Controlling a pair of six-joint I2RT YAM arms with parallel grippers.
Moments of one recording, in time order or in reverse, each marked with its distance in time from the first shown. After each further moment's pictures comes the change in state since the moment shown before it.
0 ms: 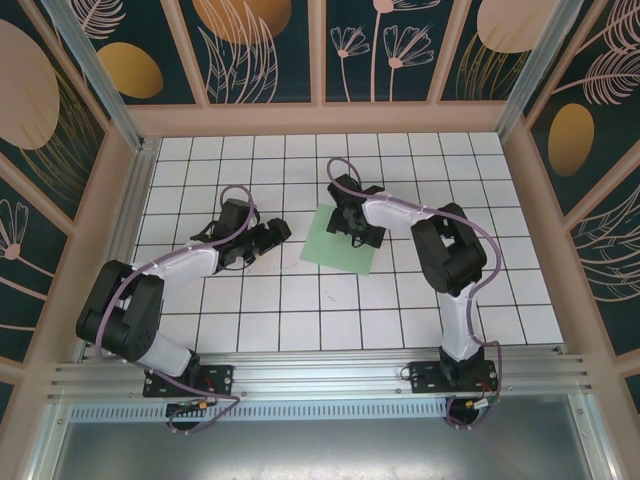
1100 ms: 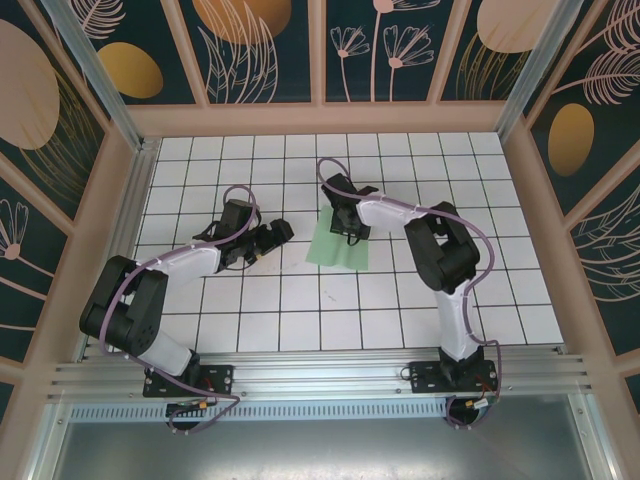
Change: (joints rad) left arm 0.000 0.023 0.000 0.029 0.030 0.013; right arm 0.010 0.022 -0.002 0.082 0.010 -0.117
